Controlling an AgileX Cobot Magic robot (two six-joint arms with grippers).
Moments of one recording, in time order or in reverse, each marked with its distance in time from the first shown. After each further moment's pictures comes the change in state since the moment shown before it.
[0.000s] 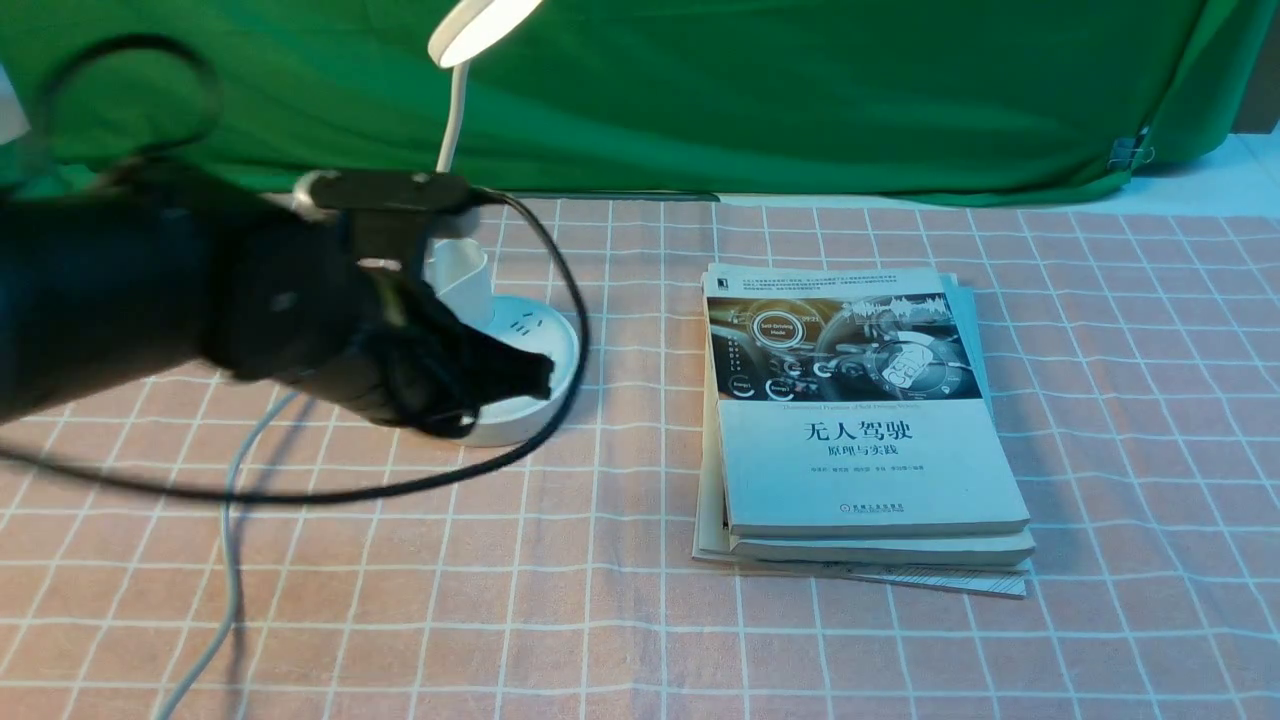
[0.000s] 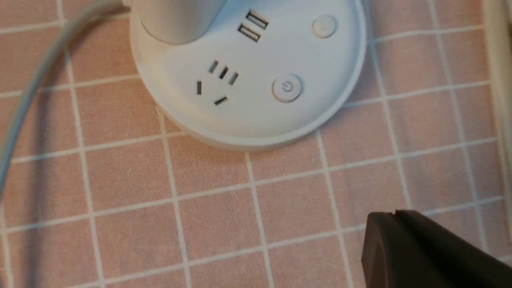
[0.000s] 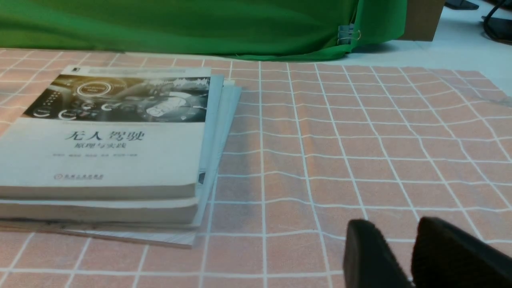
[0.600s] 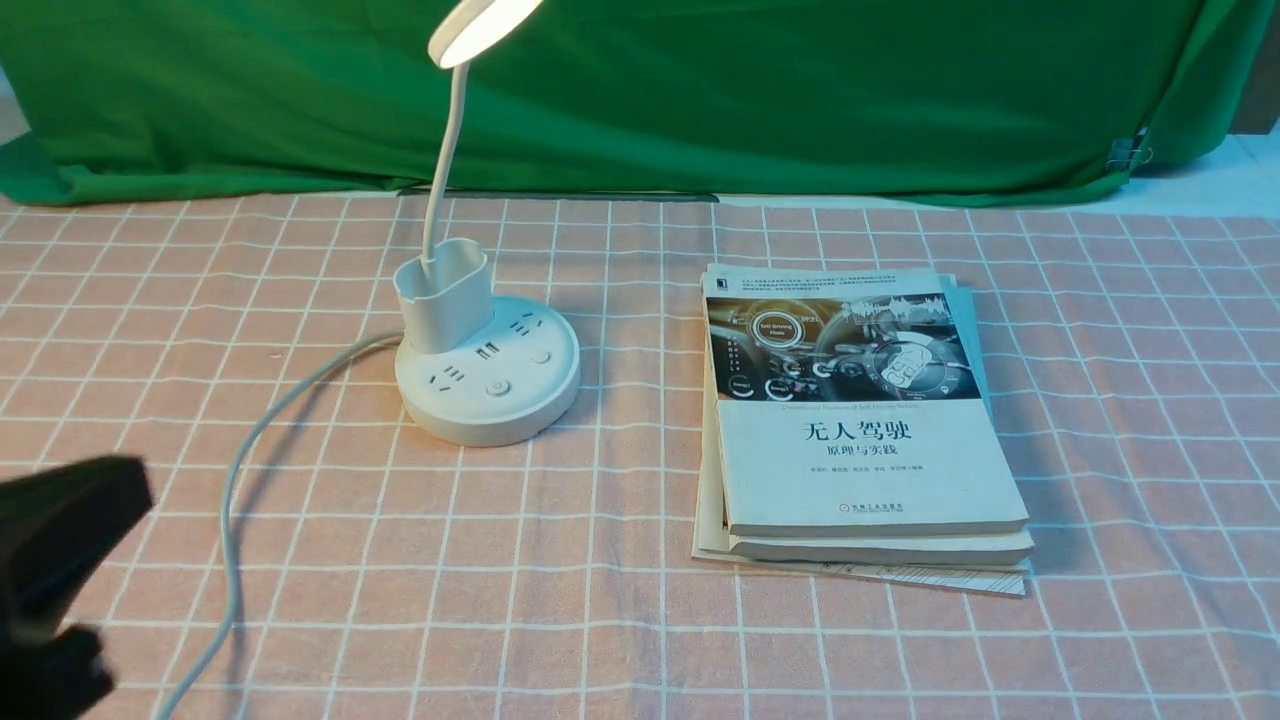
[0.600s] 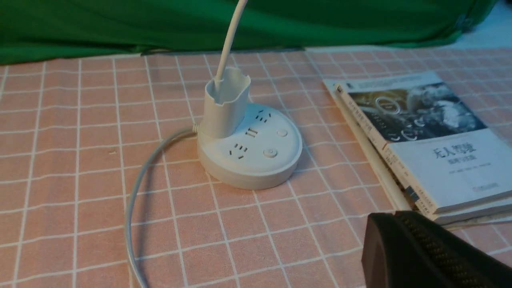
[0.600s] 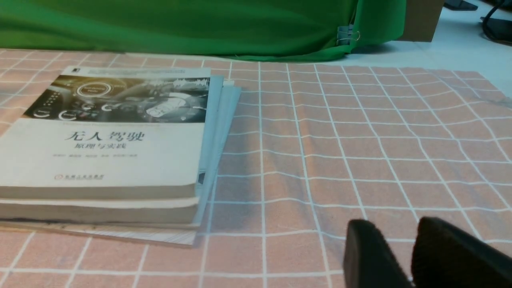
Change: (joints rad) right arm 0.000 0.000 0.000 0.000 -0.001 0.000; left arm 0.000 -1.096 0.532 0.065 -0.019 0.003
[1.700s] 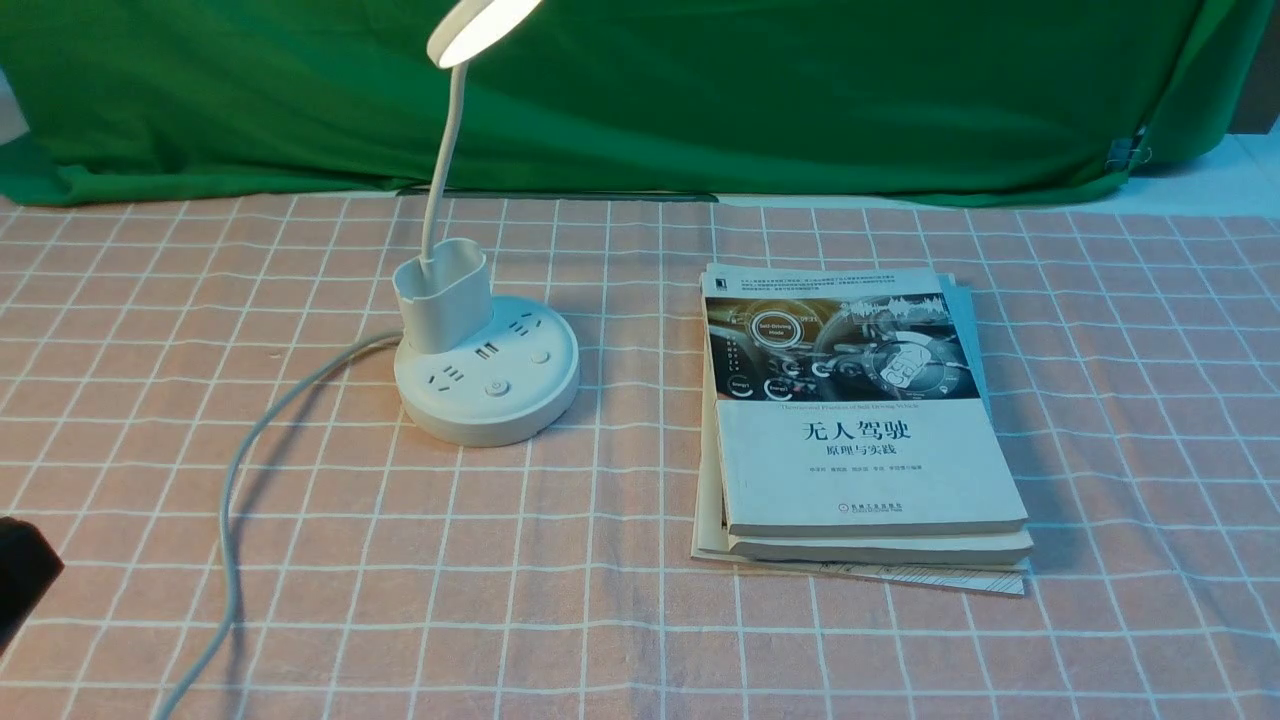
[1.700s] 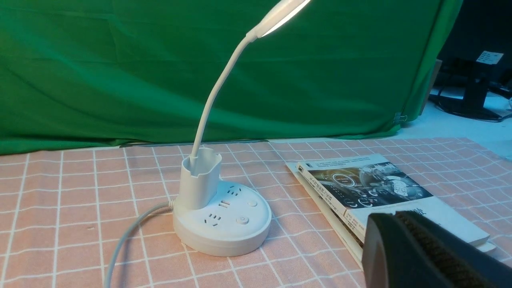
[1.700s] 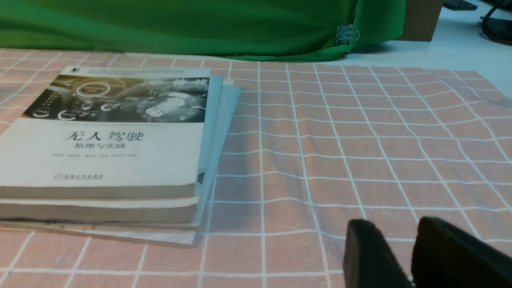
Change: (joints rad) right arm 0.000 0.000 0.000 0.000 0.001 0.000; left arm 0.000 -0.292 0.131 -0.045 -0.094 0.082
